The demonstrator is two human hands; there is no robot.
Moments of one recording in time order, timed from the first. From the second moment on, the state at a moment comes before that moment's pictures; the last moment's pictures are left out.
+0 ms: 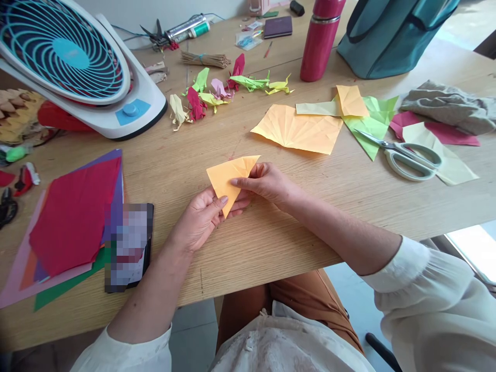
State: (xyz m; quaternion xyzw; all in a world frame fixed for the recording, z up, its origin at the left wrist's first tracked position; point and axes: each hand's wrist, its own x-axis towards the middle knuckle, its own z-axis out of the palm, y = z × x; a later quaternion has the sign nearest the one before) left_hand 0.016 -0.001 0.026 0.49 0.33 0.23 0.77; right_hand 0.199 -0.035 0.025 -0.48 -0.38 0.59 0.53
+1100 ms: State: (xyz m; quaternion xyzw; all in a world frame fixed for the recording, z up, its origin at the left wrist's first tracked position) left_hand 0.015 0.001 0.035 0.48 0.44 0.20 0.73; right_hand 0.200 -0.035 0.026 -0.49 -0.42 0.52 0.56
